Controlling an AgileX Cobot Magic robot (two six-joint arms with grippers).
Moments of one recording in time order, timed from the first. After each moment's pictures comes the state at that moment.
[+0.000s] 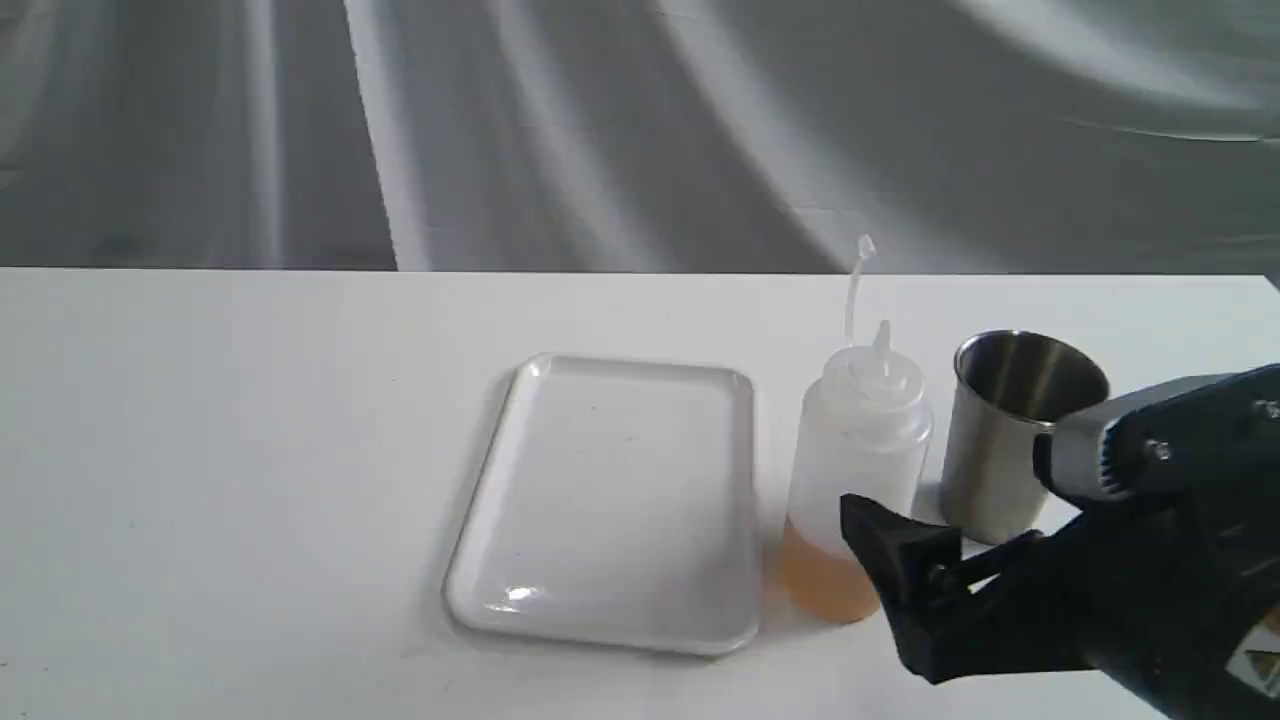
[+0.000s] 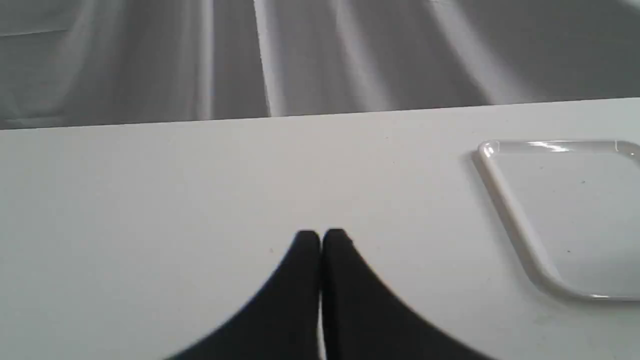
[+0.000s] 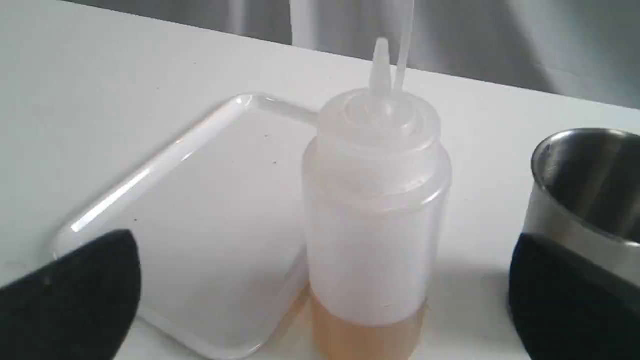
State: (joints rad) left arm -0.02 0.00 0.00 -0.01 0.27 0.04; right arm 0.44 1.23 -0.33 0.37 -0.49 -0.26
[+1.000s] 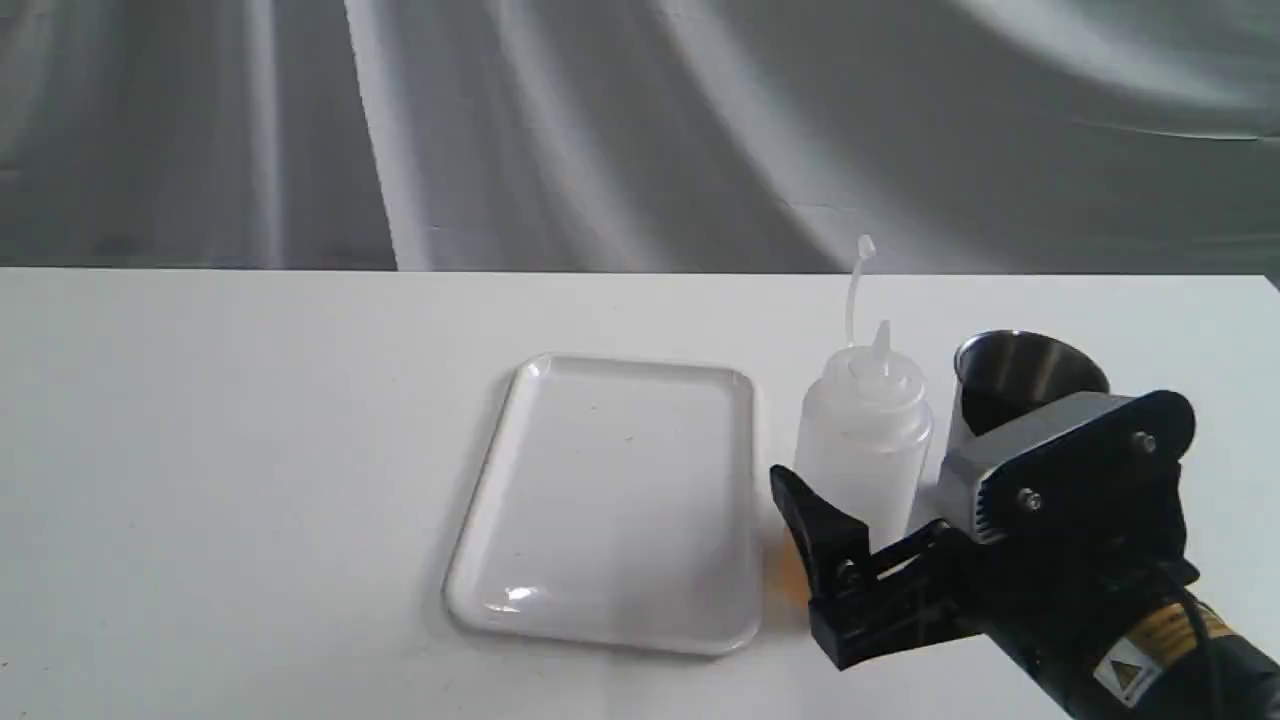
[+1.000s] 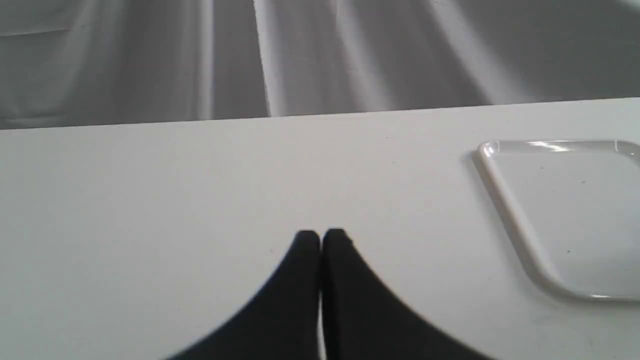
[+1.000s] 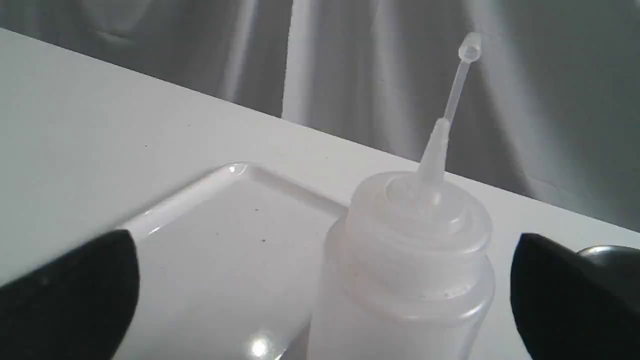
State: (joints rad) left arm -0.02 0.00 0.00 -0.01 0.27 0.04; right arm 0.51 1.50 -0.33 0.32 -0.92 -0.29
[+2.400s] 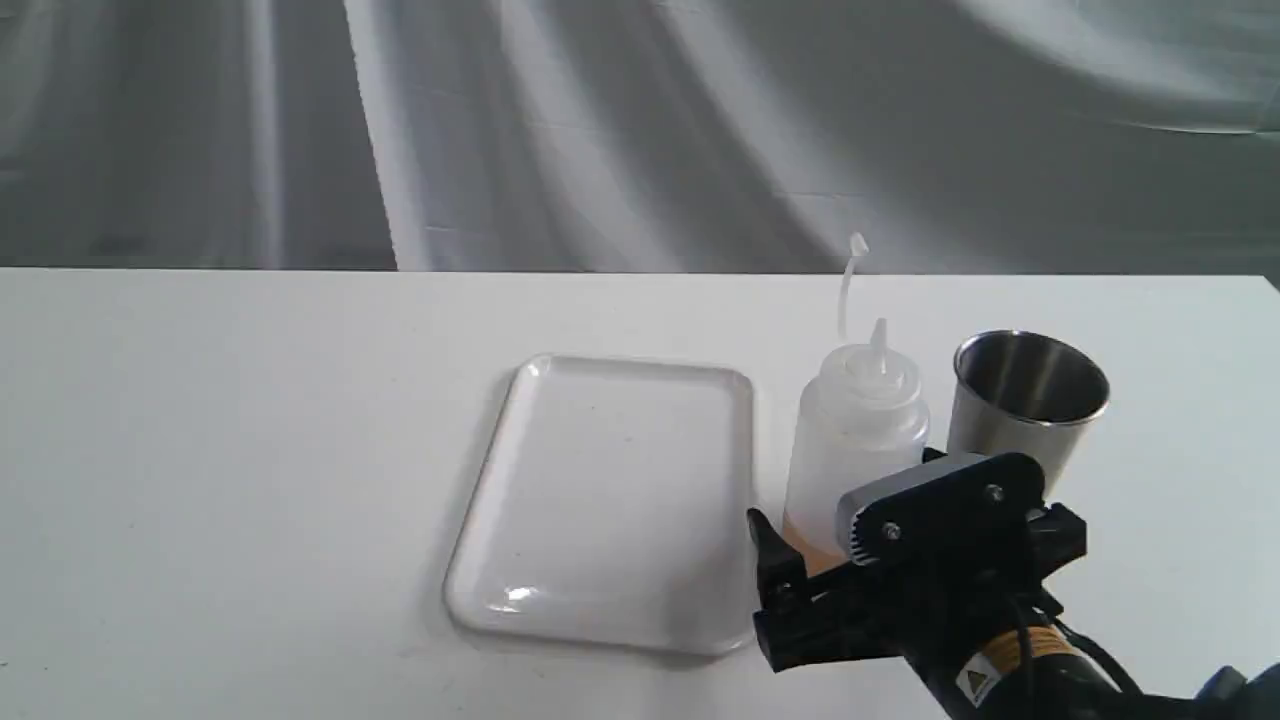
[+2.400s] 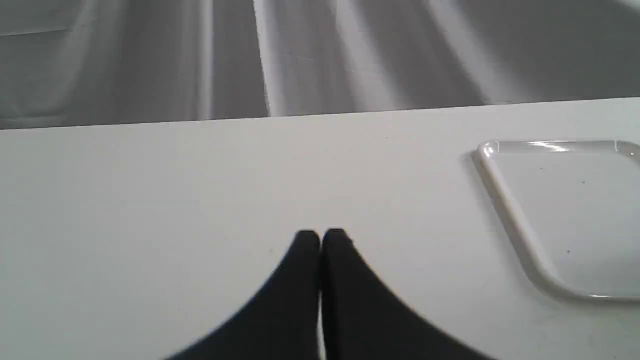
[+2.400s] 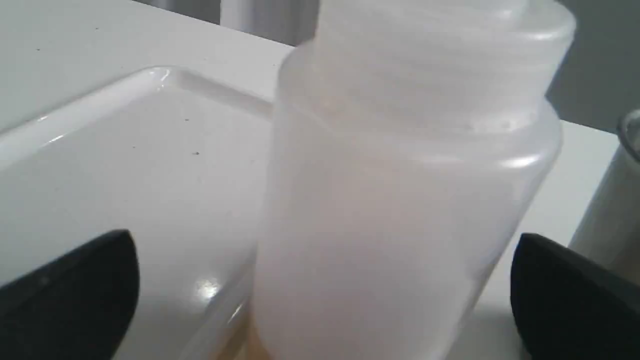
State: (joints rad) left arm -0.02 0.00 0.00 -0.01 0.27 0.04; right arm 0.51 1.91 -0.44 0.42 -1.13 -0.25
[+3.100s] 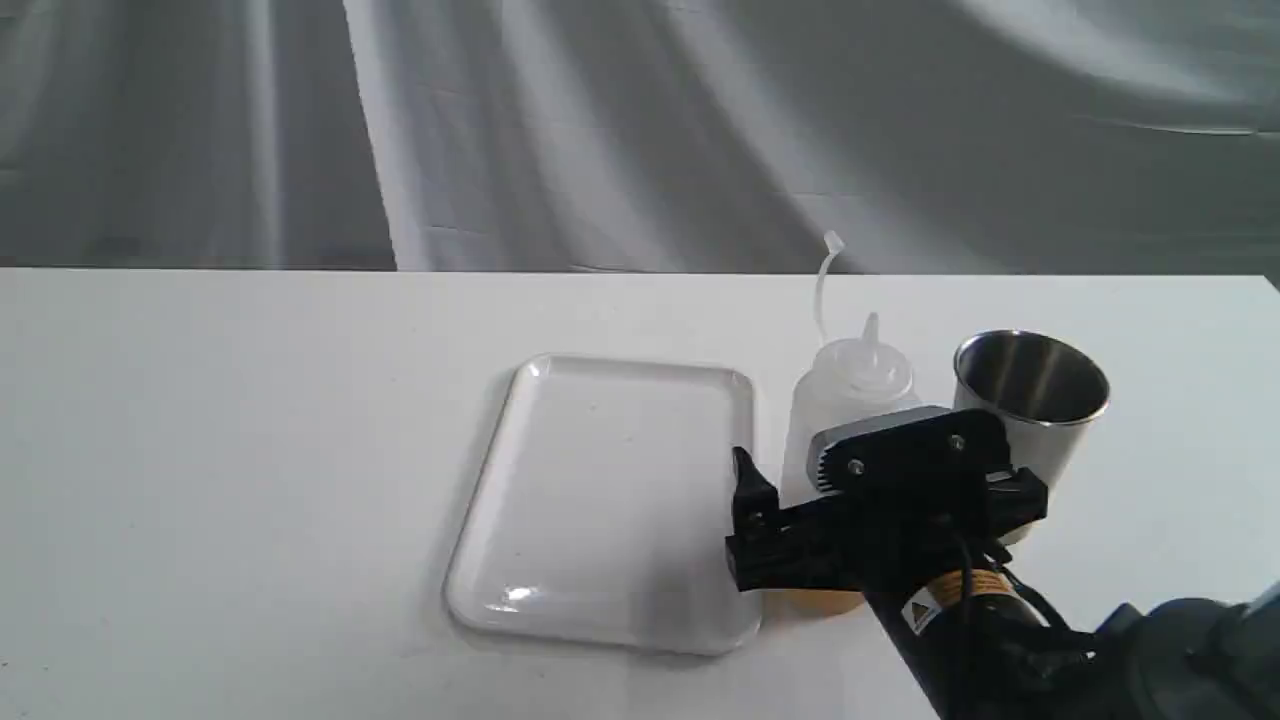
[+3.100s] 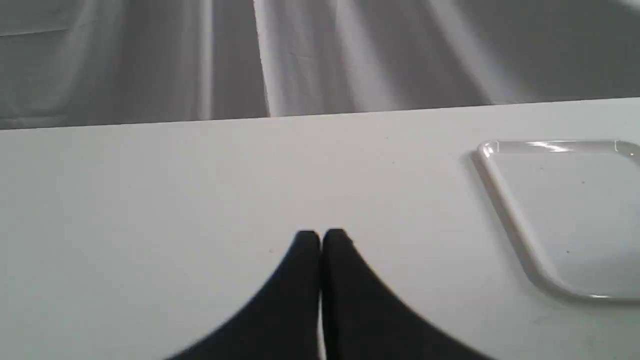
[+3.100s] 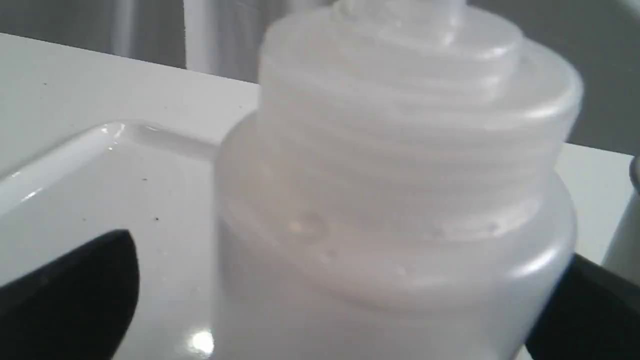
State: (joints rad) left arm -0.02 0.00 0.00 -0.01 0.27 0.04; right arm 0.48 2.00 -0.59 0.48 -1.13 -0.23
